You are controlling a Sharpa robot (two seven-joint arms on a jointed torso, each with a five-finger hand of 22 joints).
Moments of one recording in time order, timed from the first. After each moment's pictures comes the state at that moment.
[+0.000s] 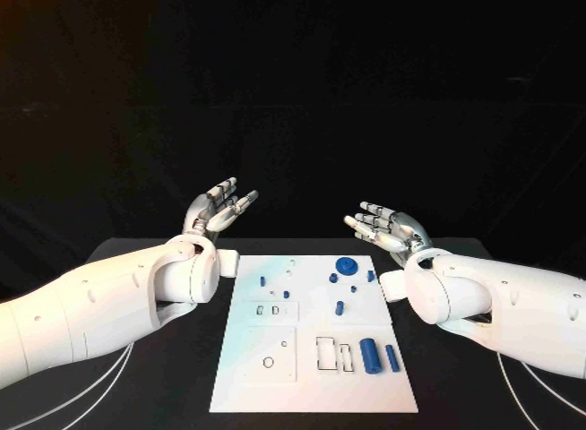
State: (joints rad) left arm 1.17 -0.71 -0.02 1.34 -0.02 -0.59 0.50; left_hand 1.28 -0.12 0.36 0.10 0.20 0.29 0.14 0.06 0.07 0.27 0.17 0.03 0.03 0.30 0.25 0.03 0.04 0.06 0.44 0.28 0.05 0.05; right arm 1.21 -0.77 -0.13 1.48 -0.06 -0.55 0.33; right_hand 1.39 -0.09 0.08 0.28 0.26 0.35 0.15 0.04 0.08 0.44 0.23 0.04 0.04 0.48 0.20 0.05 0.06 0.13 0.39 0.28 0.06 0.05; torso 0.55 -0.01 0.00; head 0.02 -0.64
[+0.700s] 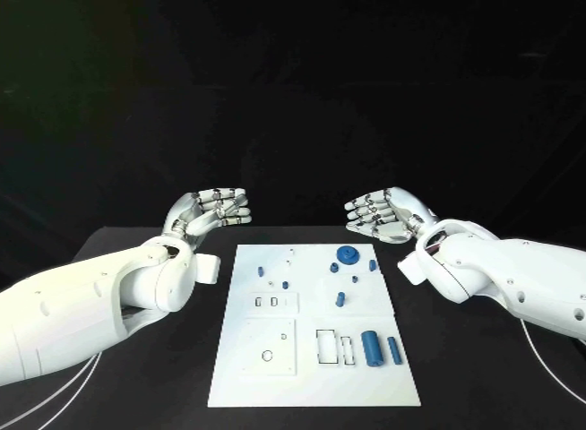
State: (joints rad) left arm 1.17 -0.82 -0.02 1.46 -0.06 -0.46 0.50; left_hand 1.34 -0.13 0.44 0.11 0.20 0.82 0.21 0.22 0.16 0.97 0.19 0.10 0.07 0.99 0.15 0.23 0.20 0.18 0.93 0.25 0.23 0.11; right arm 1.28 -0.82 -0.14 1.43 -0.73 -0.48 0.22; right_hand 1.58 -0.12 0.25 0.22 0.16 0.85 0.21 0.15 0.14 0.99 0.18 0.06 0.06 1.01 0.14 0.15 0.11 0.16 0.89 0.25 0.17 0.08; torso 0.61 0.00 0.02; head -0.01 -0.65
